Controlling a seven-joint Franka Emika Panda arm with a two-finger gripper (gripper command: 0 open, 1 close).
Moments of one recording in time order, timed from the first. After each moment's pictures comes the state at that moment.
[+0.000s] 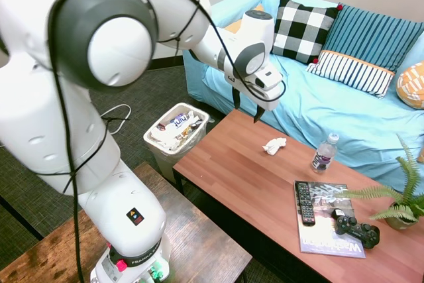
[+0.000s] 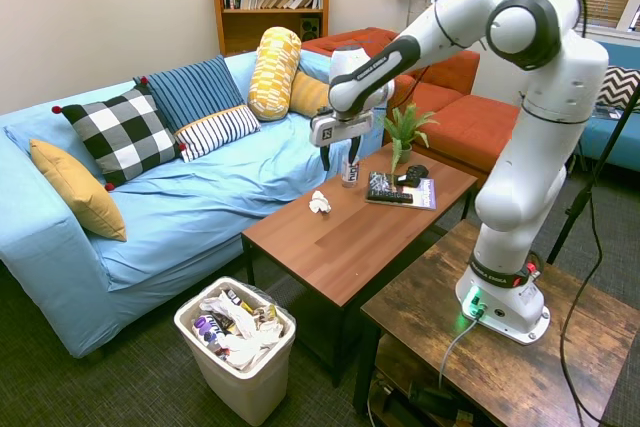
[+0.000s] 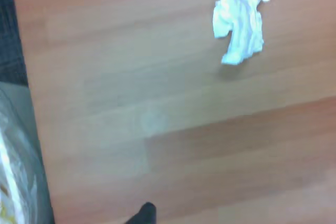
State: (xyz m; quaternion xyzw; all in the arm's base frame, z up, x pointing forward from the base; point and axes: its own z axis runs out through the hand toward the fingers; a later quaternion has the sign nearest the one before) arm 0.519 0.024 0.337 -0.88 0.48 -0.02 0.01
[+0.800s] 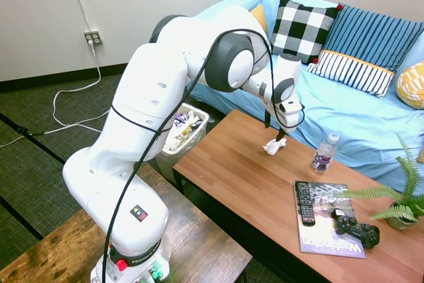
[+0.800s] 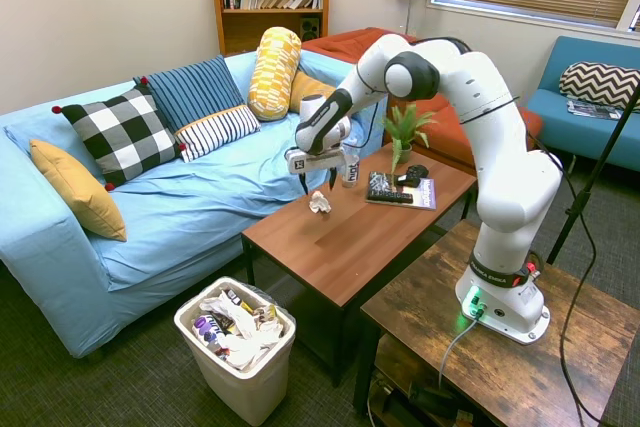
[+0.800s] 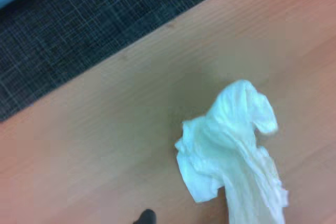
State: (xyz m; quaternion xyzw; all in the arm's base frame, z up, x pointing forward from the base) arm 0.660 -0.019 0.160 -0.80 0.60 0.00 -0.03
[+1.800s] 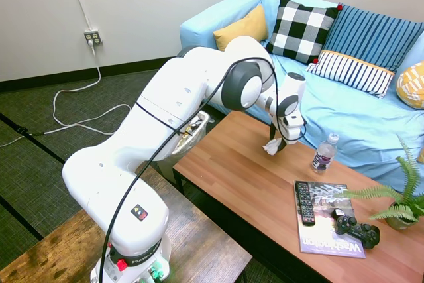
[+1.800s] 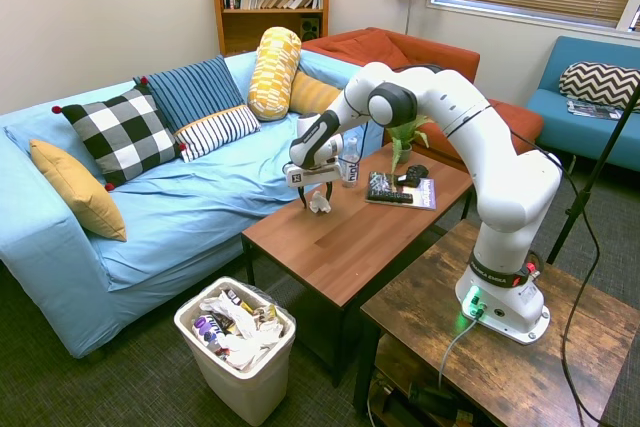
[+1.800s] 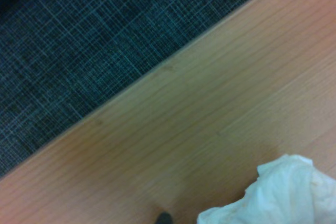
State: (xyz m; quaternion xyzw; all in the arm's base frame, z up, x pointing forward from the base) arm 0.687 -0.032 0.094 -0.77 0.63 0.02 -0.03
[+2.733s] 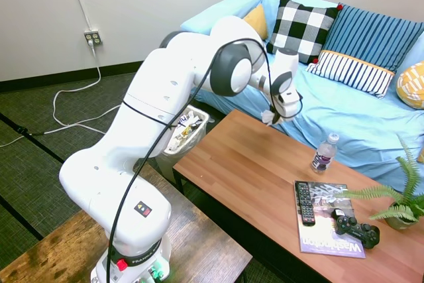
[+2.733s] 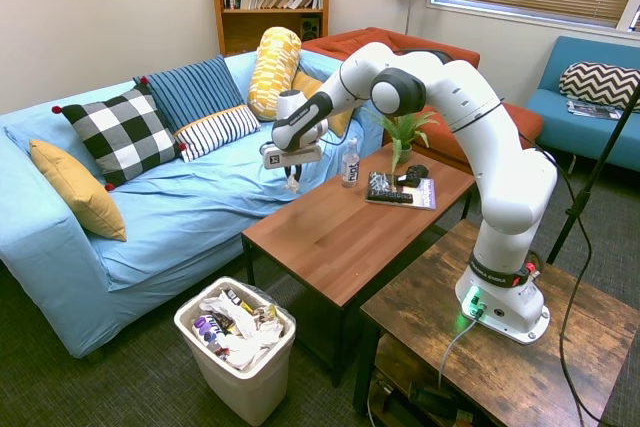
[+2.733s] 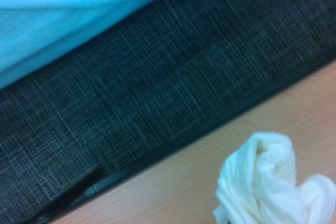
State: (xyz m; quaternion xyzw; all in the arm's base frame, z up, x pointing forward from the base) arm 0.705 0.066 0.213 -0.82 0.57 -0.04 0.00
